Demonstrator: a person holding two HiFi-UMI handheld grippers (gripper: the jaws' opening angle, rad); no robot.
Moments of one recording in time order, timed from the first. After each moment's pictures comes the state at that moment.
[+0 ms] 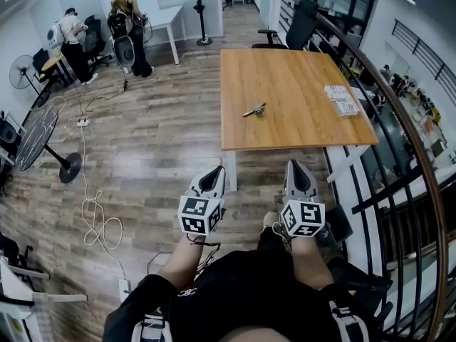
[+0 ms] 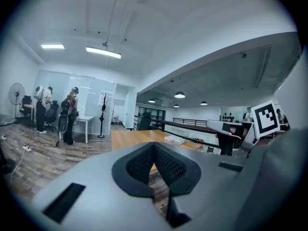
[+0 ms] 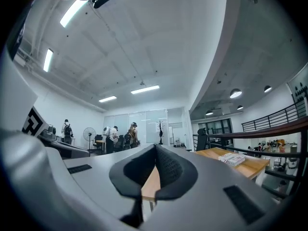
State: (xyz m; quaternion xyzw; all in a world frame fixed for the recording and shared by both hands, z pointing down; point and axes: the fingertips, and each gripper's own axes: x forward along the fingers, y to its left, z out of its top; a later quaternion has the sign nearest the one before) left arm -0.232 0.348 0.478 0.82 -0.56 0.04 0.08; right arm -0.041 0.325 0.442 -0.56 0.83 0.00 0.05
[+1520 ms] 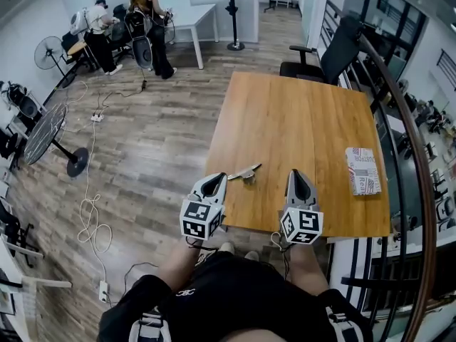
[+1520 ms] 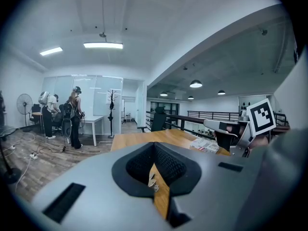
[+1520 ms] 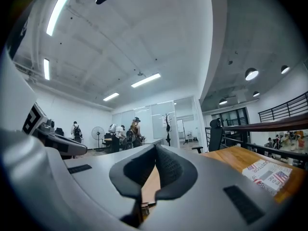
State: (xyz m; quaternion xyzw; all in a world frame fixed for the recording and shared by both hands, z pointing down) left arm -0.140 -0.086 0.474 0.77 -0.62 0.08 0.09; right arm 0.044 -0.153 0.454 -0.48 0.88 -0.03 0.03
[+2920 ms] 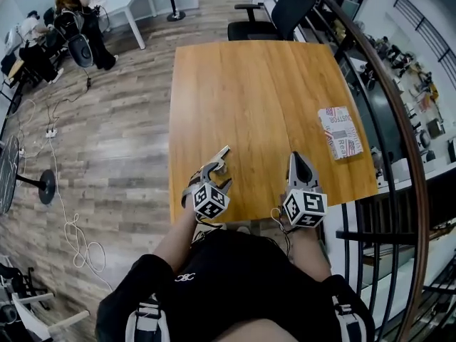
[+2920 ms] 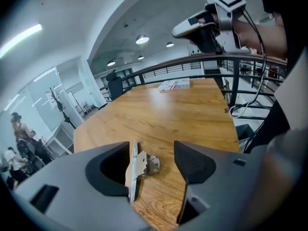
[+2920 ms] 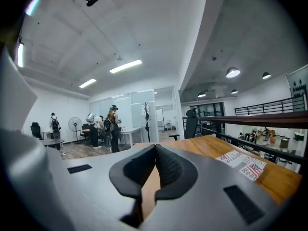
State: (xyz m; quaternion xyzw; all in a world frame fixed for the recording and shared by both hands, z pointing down) left arm -0.078 -0.204 0.694 0.83 -0.39 0.39 0.01; right arm 0.110 -0.231 0.505 -0.59 0.81 -0.08 -0.03
